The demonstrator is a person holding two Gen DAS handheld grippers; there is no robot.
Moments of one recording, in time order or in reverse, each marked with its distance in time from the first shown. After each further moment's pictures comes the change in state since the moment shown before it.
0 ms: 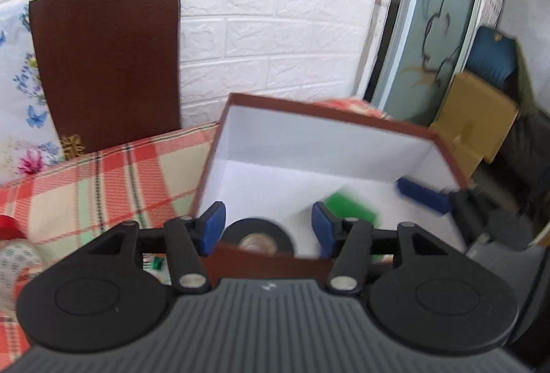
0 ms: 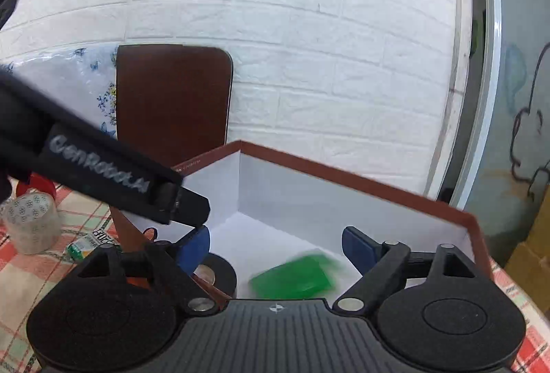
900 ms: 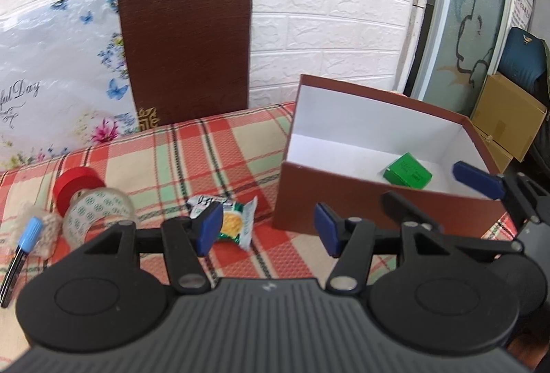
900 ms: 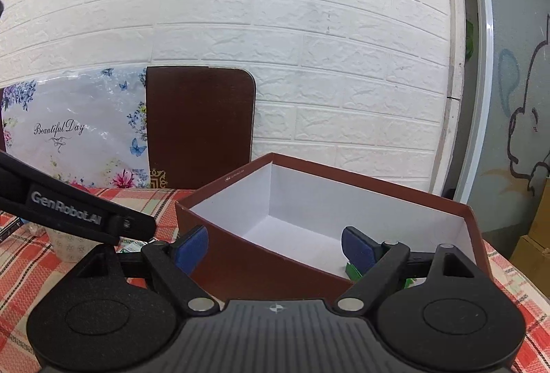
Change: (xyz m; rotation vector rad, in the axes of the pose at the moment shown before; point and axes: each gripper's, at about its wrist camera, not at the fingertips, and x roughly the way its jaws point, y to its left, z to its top) left arm -0.058 0.032 -0.038 -0.051 -0.011 0.139; right arm -0.059 0.050 -0.002 0.021 -0.044 -0.011
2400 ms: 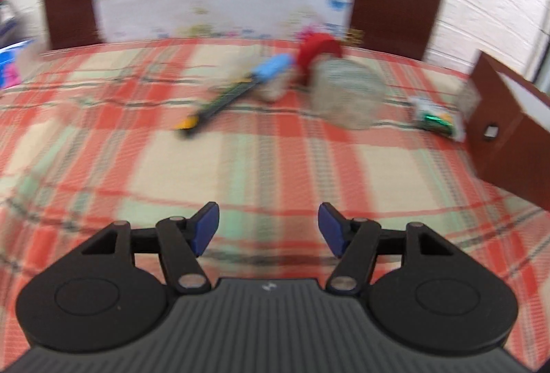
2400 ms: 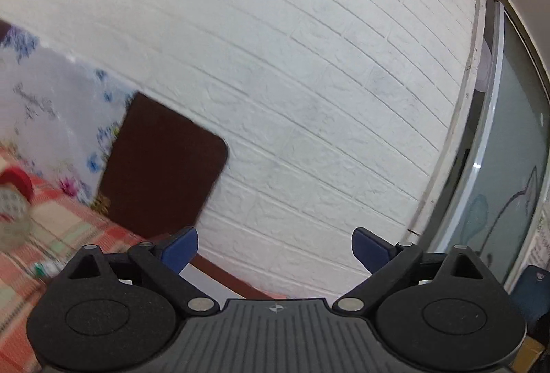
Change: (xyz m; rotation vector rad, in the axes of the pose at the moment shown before) left arm -0.077 0.161 -0.139 -0.292 0.081 0.342; right arm 0.001 0.001 0.045 -0.365 -0.283 -0.116
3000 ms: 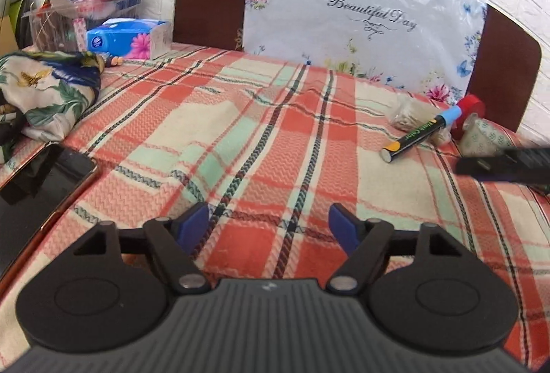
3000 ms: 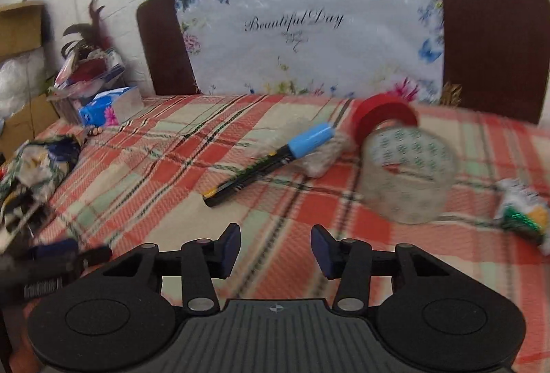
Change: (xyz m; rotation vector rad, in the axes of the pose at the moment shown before) left arm -0.009 0.131 -0.031 -0.184 -0.173 0.157; right arm 0.016 0.274 0.040 0.391 0.532 0.784
